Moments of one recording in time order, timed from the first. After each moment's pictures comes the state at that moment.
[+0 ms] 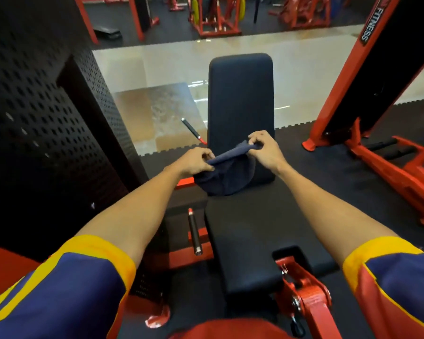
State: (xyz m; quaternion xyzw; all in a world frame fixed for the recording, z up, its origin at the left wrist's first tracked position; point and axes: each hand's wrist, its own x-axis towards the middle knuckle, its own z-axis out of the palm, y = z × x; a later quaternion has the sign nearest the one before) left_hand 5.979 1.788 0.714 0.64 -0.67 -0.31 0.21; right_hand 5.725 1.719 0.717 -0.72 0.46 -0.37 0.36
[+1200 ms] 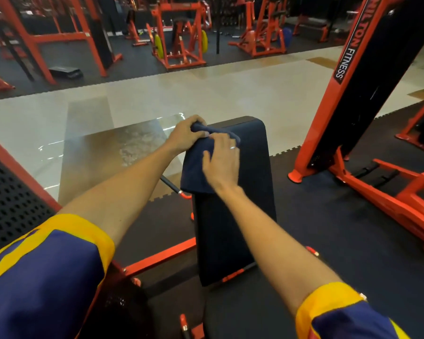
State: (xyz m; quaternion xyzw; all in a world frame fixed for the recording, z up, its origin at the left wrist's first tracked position) left_hand 6.054 1.408 0.833 0.58 -0.68 -0.24 0.38; right_hand 5.909 1.473 0.786 -0.71 0.55 -0.44 0.04
